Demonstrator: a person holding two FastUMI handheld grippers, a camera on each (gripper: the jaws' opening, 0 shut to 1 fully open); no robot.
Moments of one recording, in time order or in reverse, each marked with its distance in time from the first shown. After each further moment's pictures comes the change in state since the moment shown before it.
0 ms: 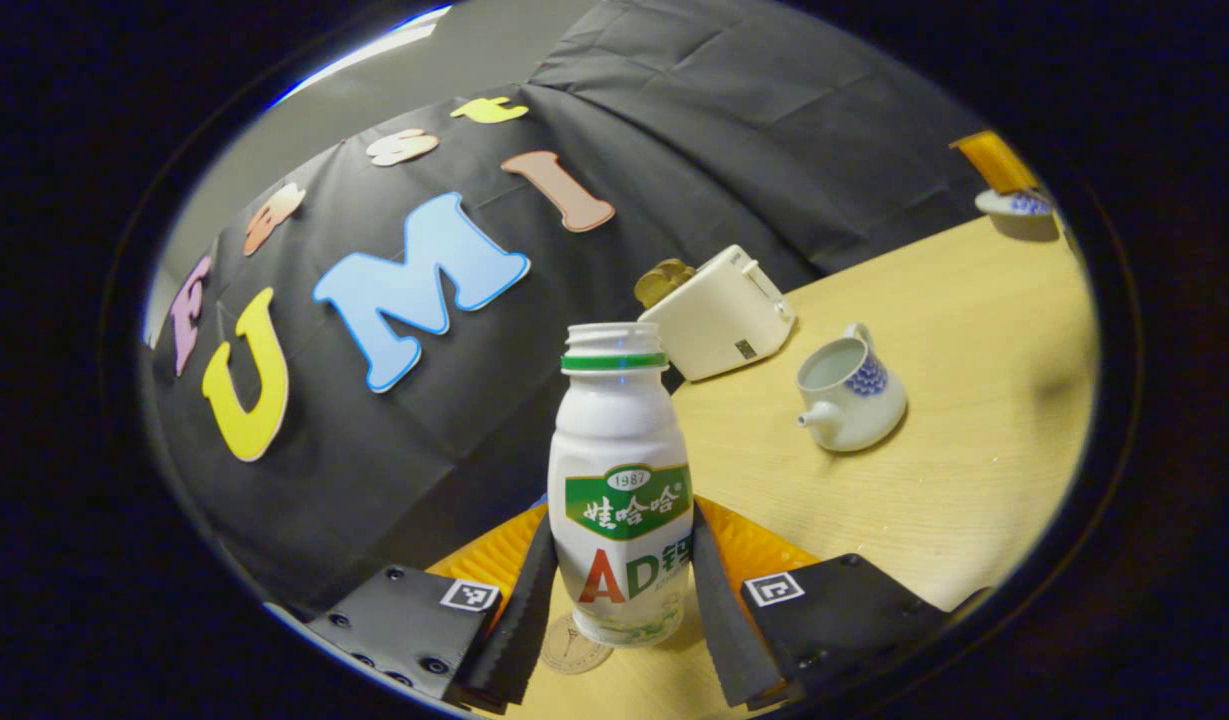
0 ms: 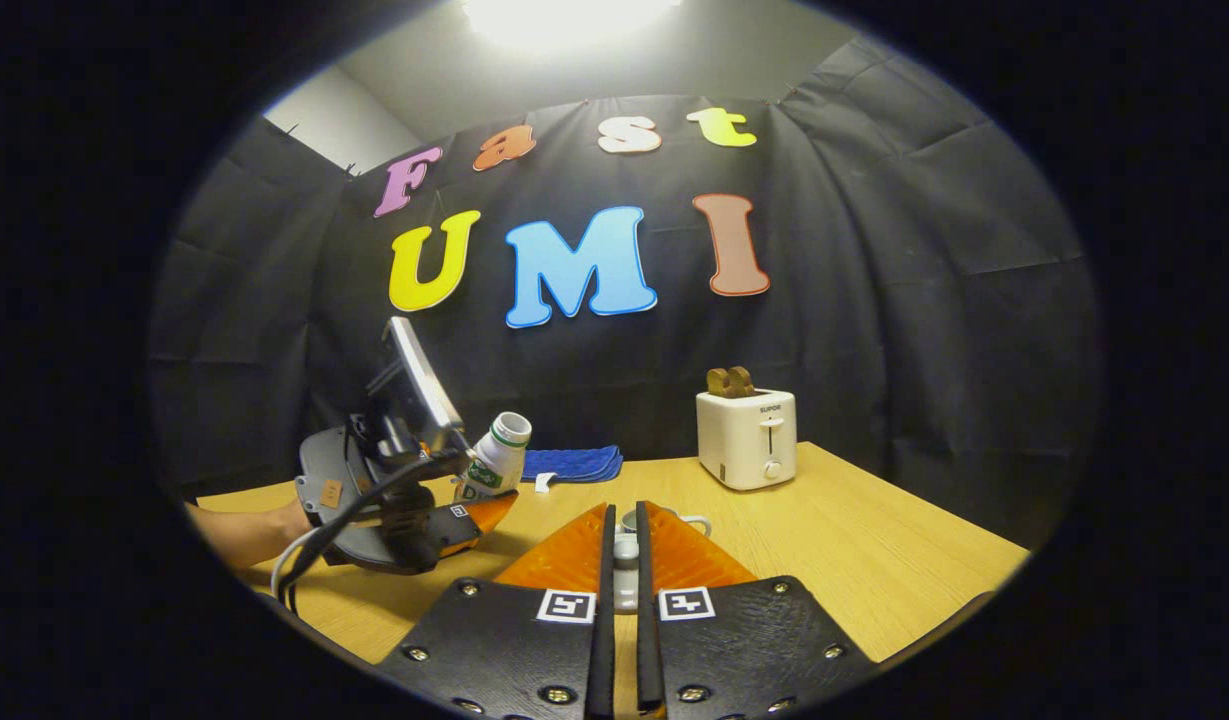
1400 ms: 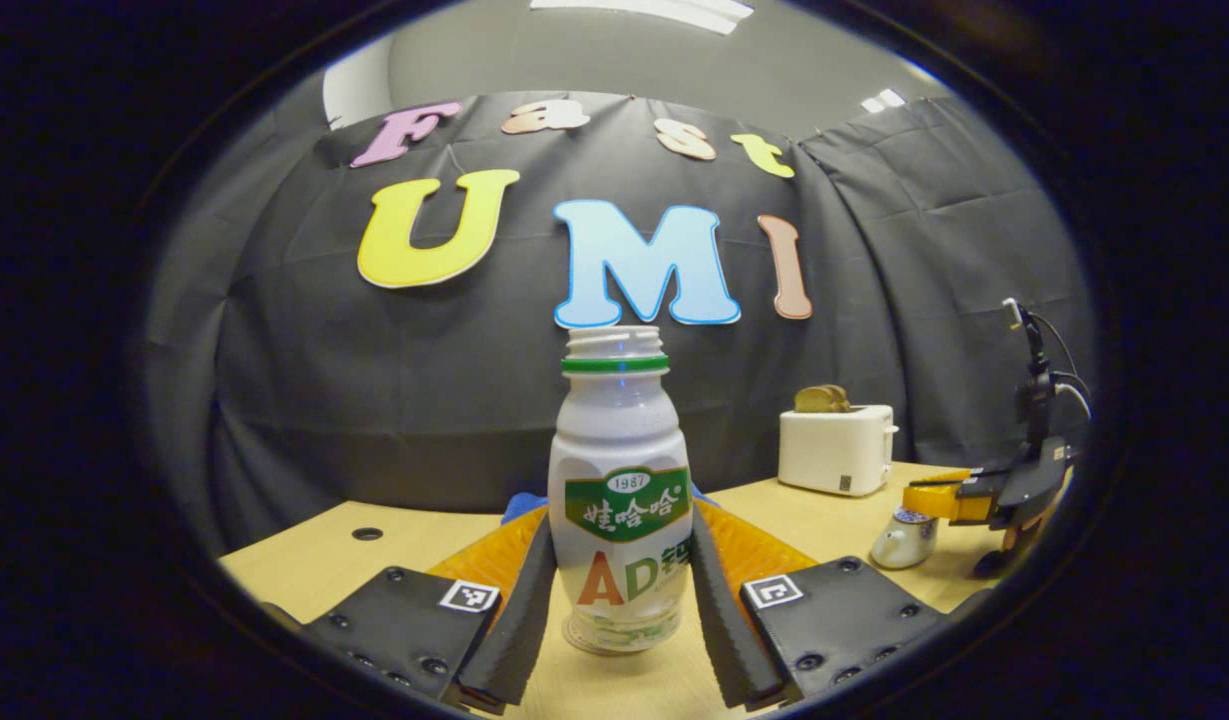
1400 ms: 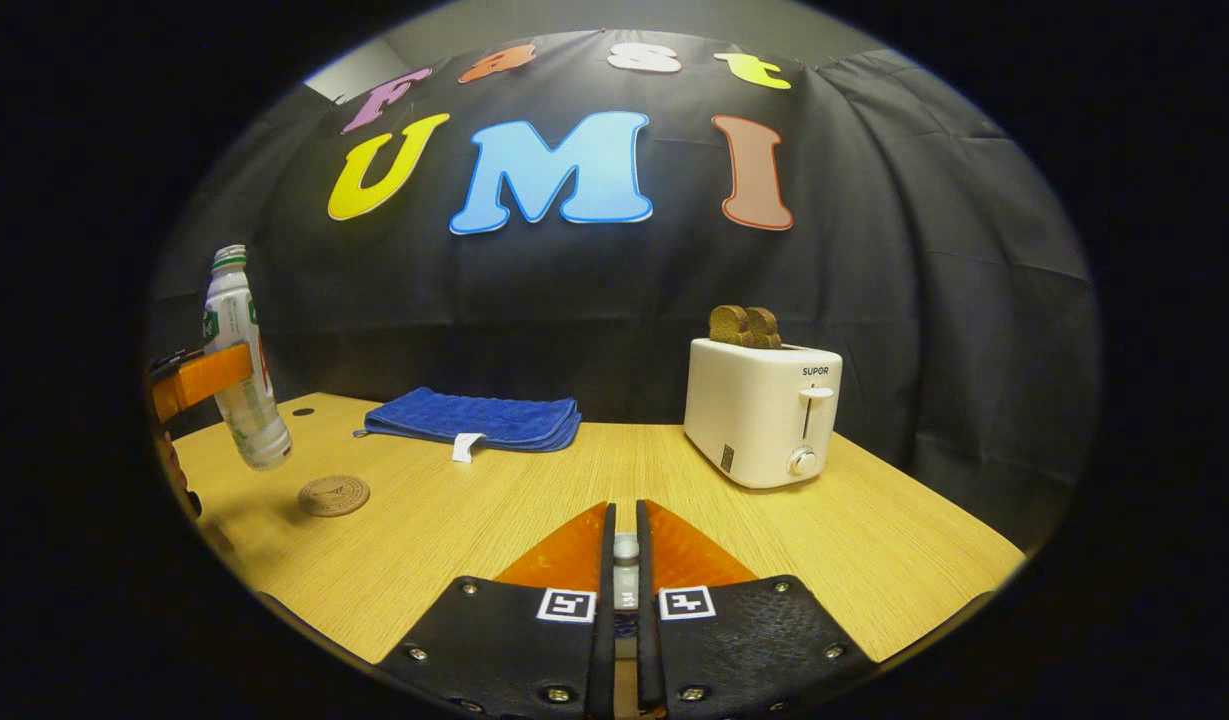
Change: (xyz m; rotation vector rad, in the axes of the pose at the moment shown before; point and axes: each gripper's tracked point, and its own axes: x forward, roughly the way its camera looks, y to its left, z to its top) left arm -0.058 0.159 -0.046 -0.585 -0.121 0.227; right arm 0.153 -0.028 -0.060 -0.100 0.169 -0.123
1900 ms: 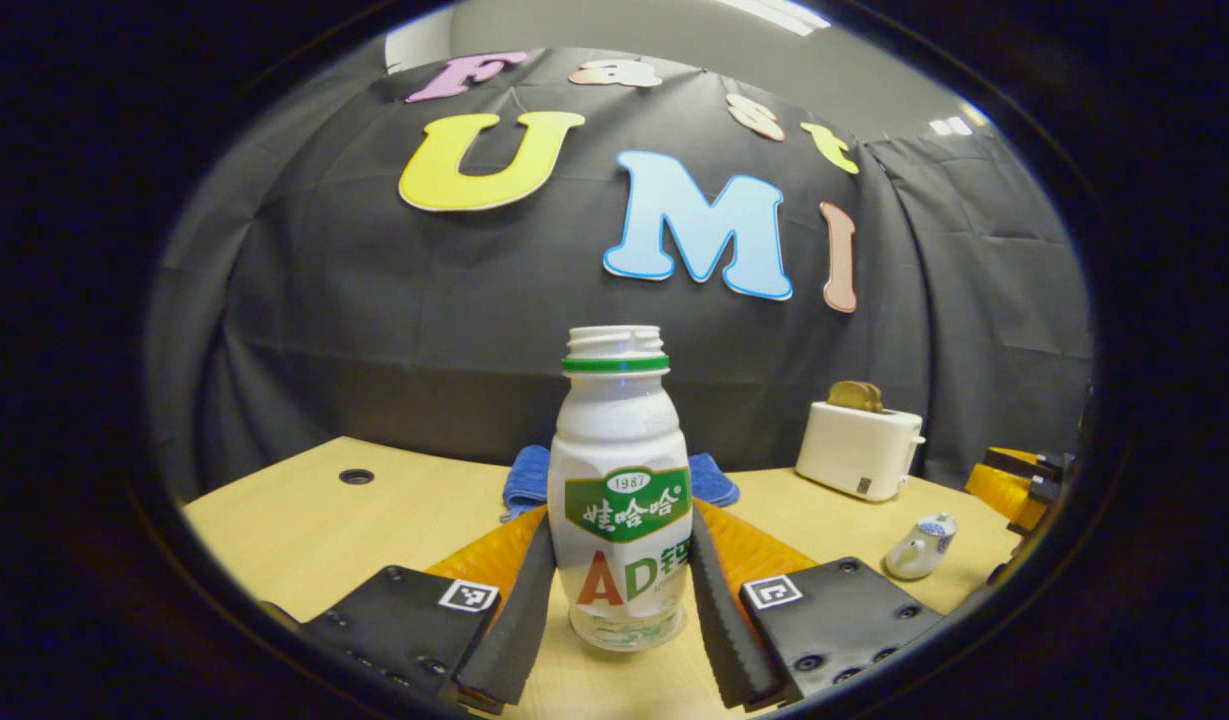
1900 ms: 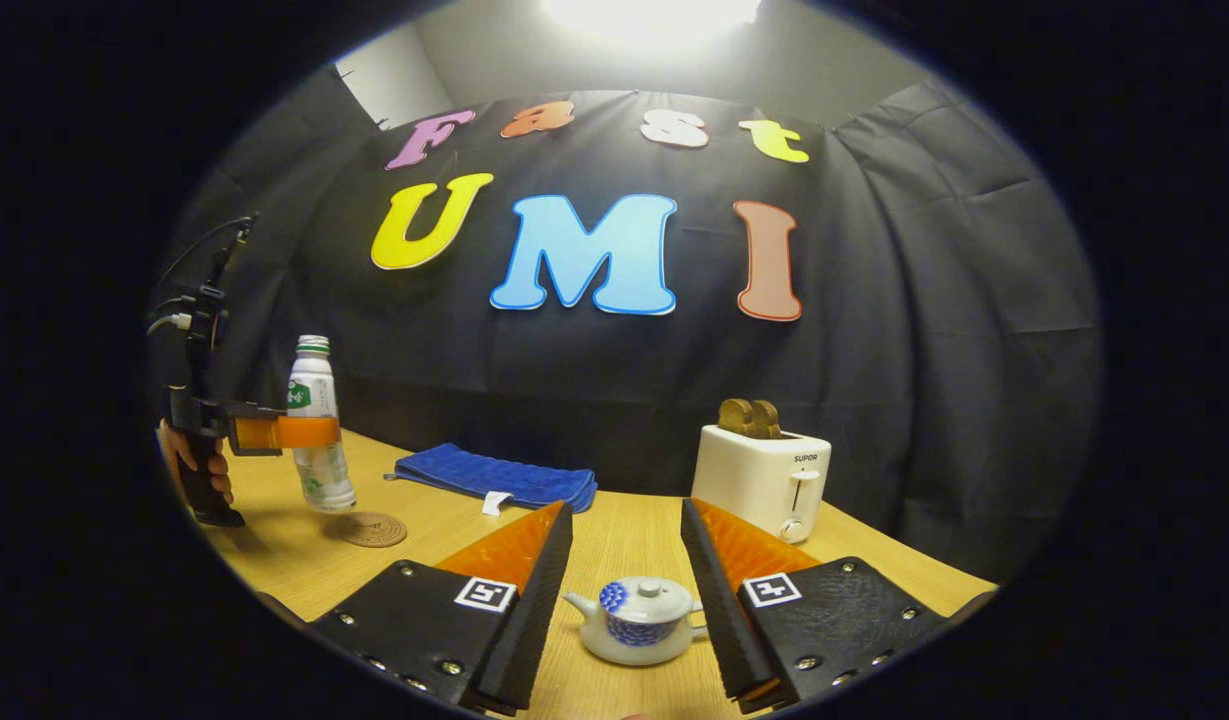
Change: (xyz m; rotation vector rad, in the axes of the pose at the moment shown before) left arm 0.038 0.023 -0.046 -0.122 0.143 0.013; right arm -0.053 0.021 0.058 -0.086 -0.247 0.031
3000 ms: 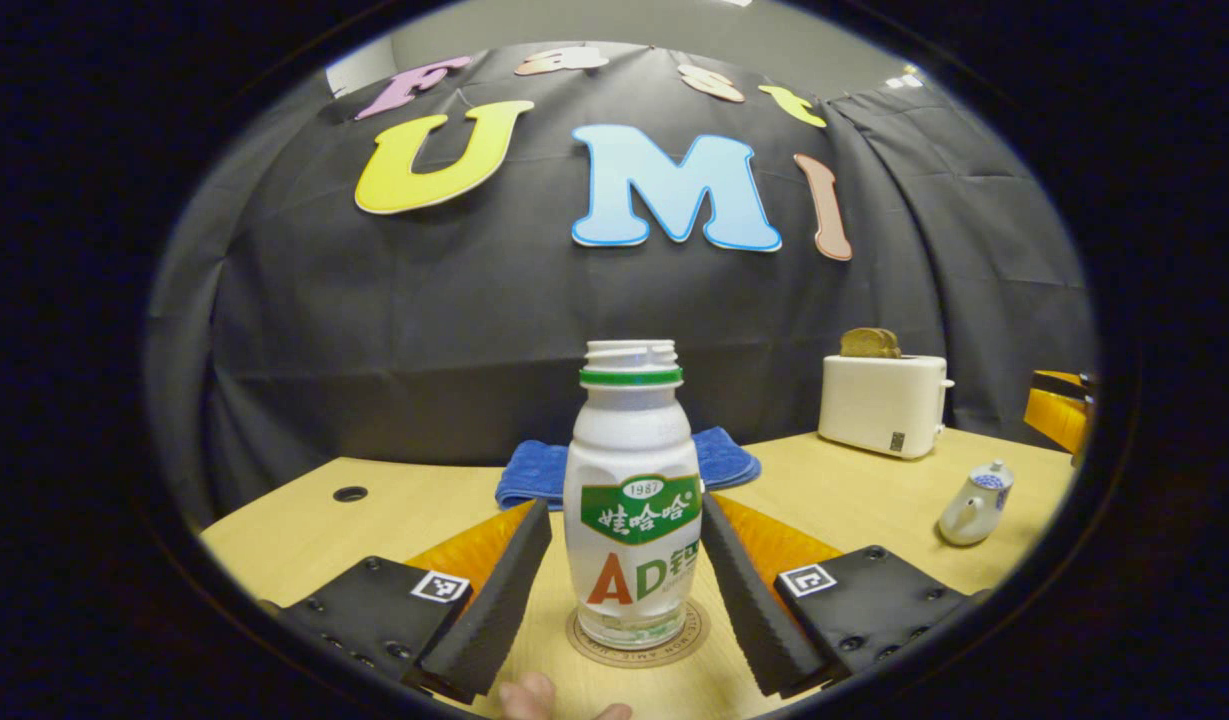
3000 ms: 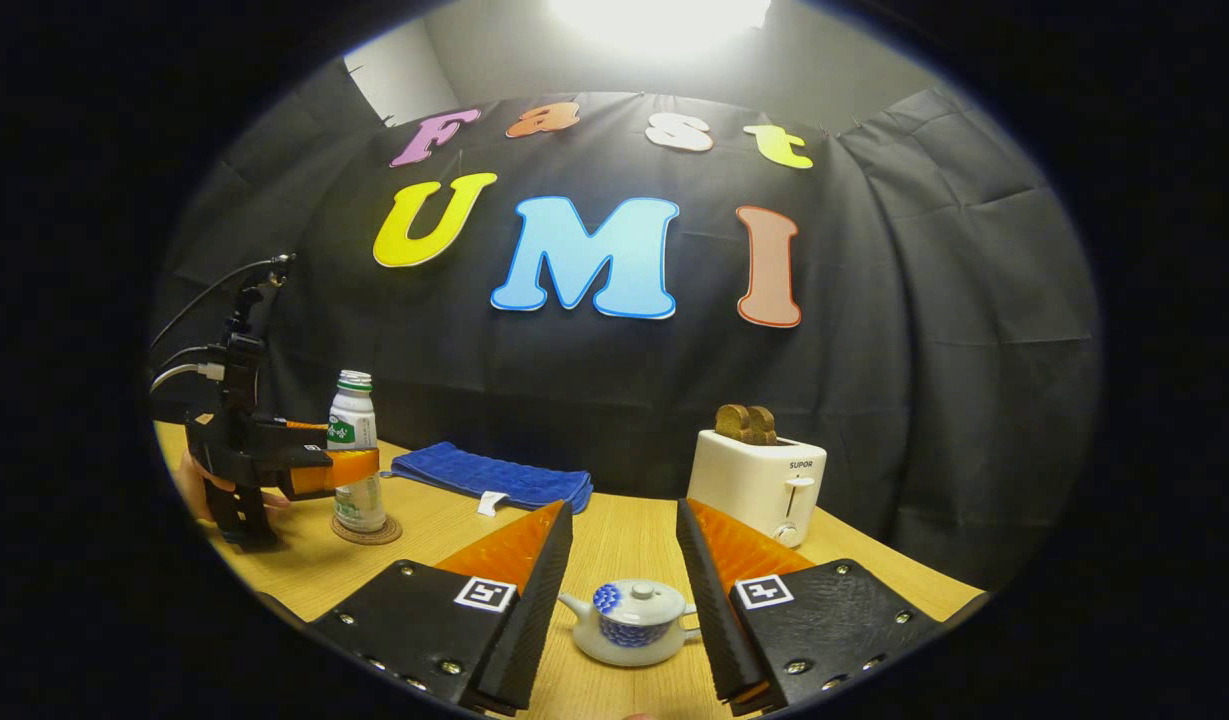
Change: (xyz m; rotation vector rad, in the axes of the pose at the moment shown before) left arm 0.032 -0.011 -0.025 0.115 0.017 0.026; right arm 0.001 -0.005 0.001 0.003 -0.001 -0.005
